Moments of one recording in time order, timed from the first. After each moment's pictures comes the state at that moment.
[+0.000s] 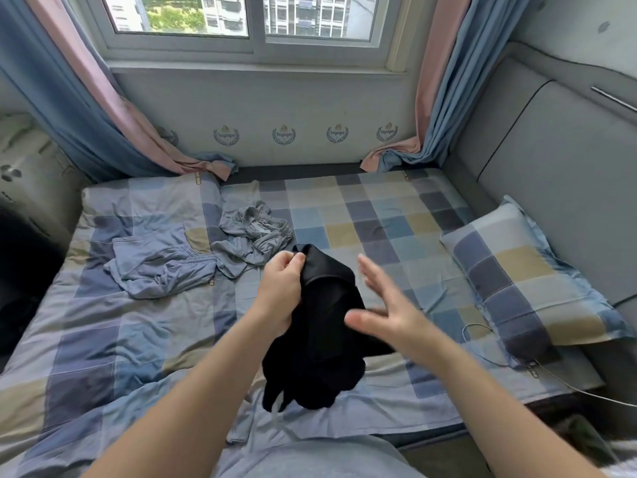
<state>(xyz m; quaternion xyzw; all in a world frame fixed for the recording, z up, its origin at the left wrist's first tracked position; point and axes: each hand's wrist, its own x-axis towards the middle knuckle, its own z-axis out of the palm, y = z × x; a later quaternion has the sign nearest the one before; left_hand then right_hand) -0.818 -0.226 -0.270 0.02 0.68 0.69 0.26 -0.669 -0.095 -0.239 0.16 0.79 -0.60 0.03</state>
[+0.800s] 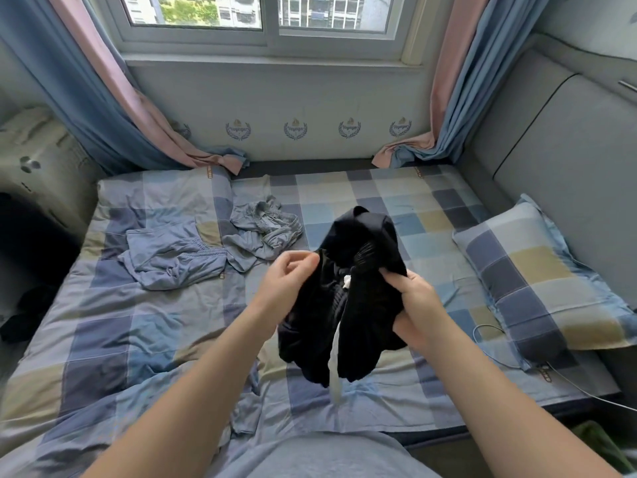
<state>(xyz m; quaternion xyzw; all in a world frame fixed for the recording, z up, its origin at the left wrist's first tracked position) -0.828 -0.255 -0.271 0.11 0.71 0.63 0.31 -0.705 -0.089 -0.254 0.32 0.45 -0.83 -0.10</state>
